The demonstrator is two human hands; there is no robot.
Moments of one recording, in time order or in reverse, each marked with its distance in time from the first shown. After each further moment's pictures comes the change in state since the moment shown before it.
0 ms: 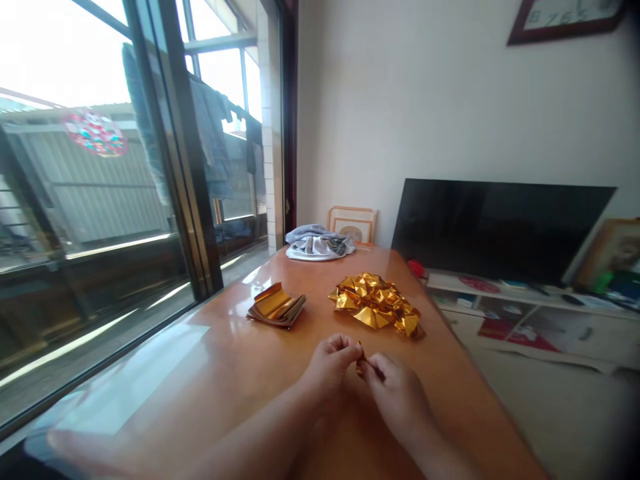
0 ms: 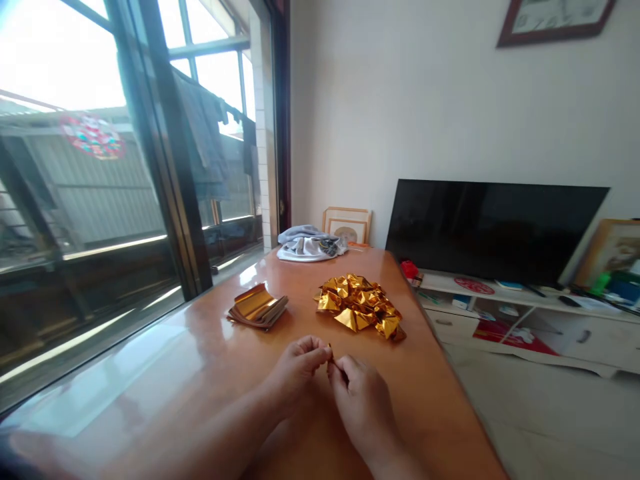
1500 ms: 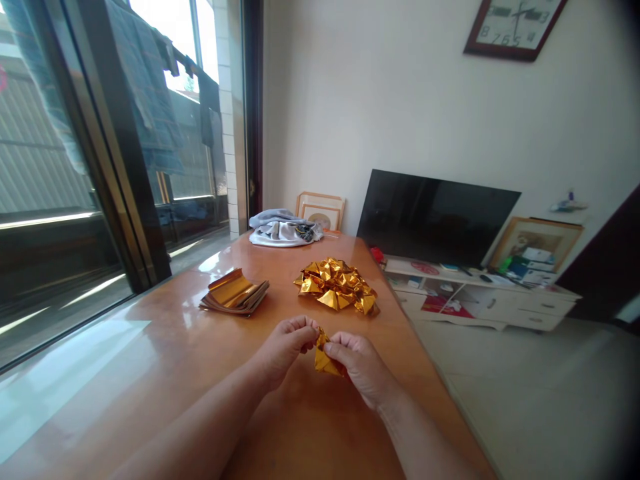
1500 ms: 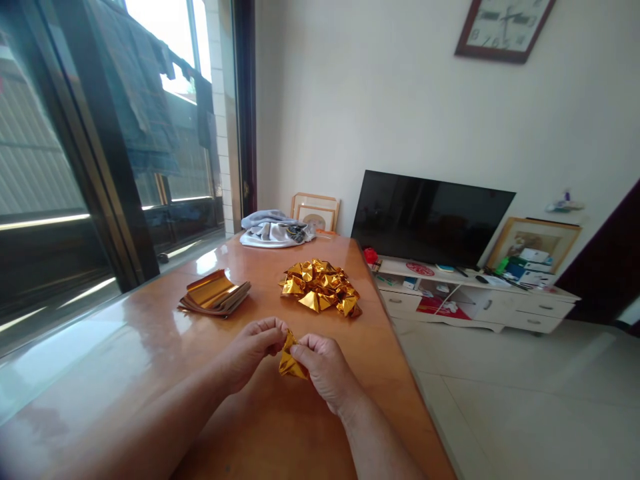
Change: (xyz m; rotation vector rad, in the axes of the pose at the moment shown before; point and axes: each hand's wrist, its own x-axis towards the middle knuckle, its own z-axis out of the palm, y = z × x) left_hand 0.003 0.009 -0.018 0.055 -0.243 -0.054; right_hand 0.000 -0.006 -0.017 0.830 -0.274 0.366
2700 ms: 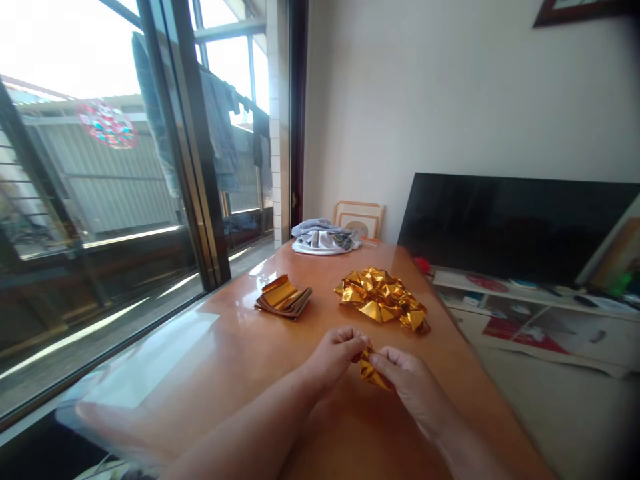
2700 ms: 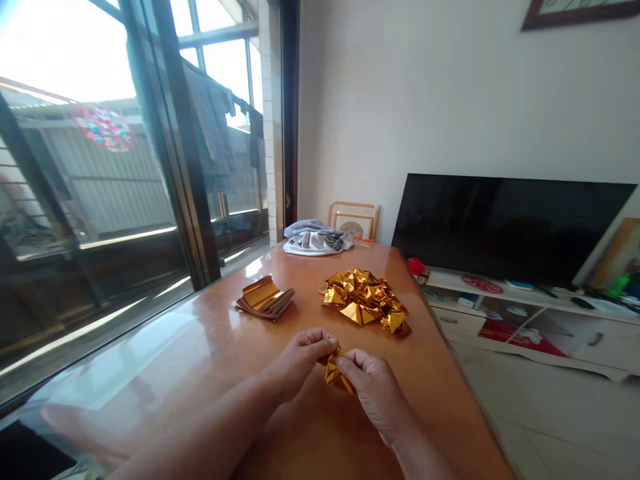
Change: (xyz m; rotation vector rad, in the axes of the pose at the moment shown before) left_hand 0.001 -0.008 0.003 -0.014 0.037 0.051; right_hand -0.003 -0.003 0.003 -0.060 -0.023 0.008
